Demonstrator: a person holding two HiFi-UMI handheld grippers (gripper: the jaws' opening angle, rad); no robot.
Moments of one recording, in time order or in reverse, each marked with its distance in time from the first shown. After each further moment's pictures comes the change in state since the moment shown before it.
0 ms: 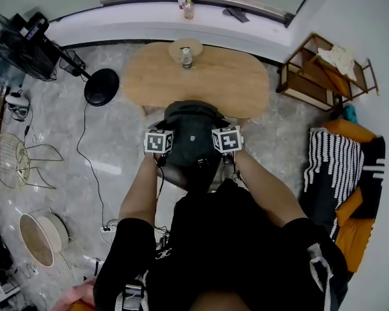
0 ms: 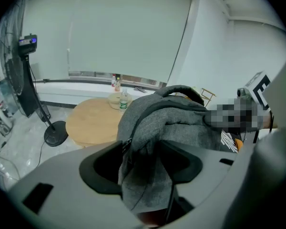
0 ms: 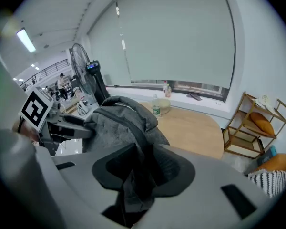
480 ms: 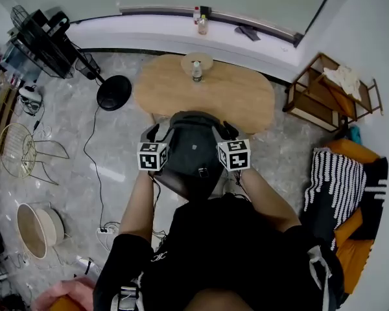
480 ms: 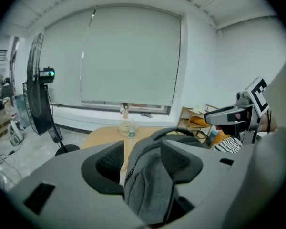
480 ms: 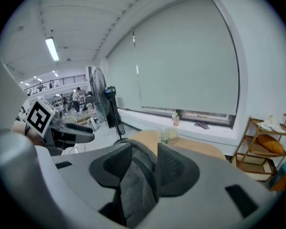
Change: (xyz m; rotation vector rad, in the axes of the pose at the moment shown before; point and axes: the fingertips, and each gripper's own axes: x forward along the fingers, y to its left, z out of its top) left arm -0.112 -0.022 0.054 0.047 -0.294 0.129; right arm -0.099 0.025 0.067 -0.103 -0.314 0.086
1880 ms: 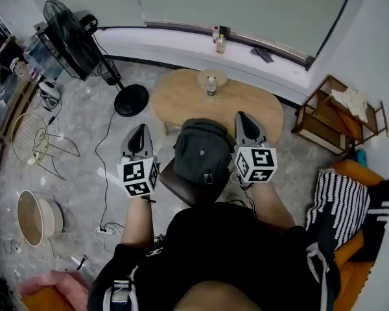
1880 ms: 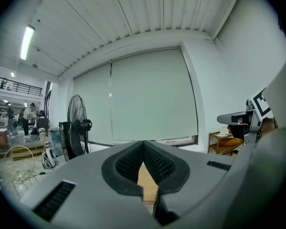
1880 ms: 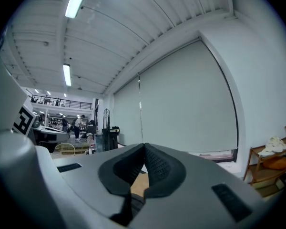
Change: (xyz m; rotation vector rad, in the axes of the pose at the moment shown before) left arm -0.223 -0.014 0.137 0.079 -0.397 0.380; right arm -0.146 0.019 0.156 -0.030 -0.475 0.013
